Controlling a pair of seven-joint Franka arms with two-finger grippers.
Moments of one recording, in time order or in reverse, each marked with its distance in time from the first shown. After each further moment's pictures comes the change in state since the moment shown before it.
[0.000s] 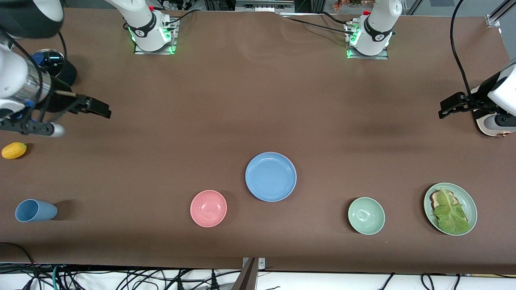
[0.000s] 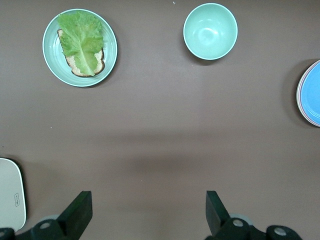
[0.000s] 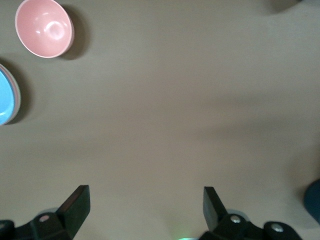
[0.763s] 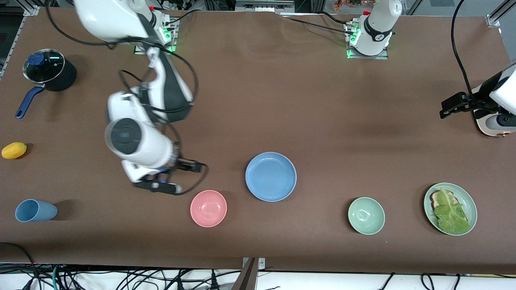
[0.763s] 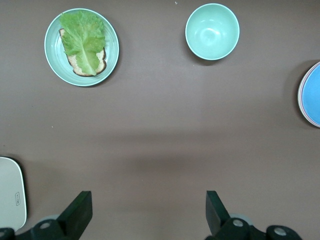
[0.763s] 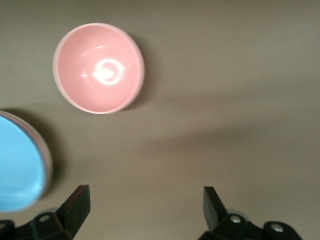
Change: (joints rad) left arm 0.006 -0.001 0.002 -0.001 0.000 0.000 0.000; right arm 0.235 0.474 -0.082 0.234 0.098 0.297 0.167
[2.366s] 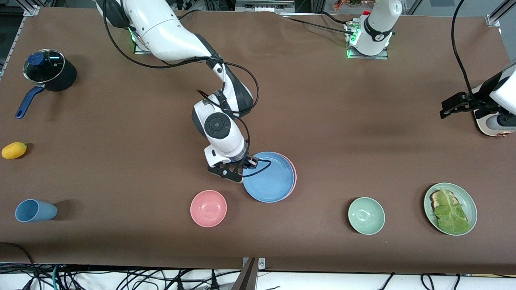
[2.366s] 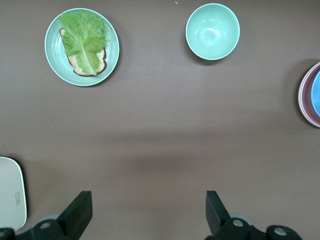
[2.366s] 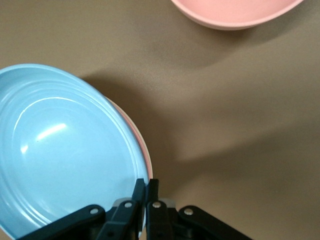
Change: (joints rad) left arm 0.000 0.000 0.001 -0.001 0.000 0.000 0.000; right arm 0.200 0.264 0.144 -0.007 -0.024 0.471 0.536
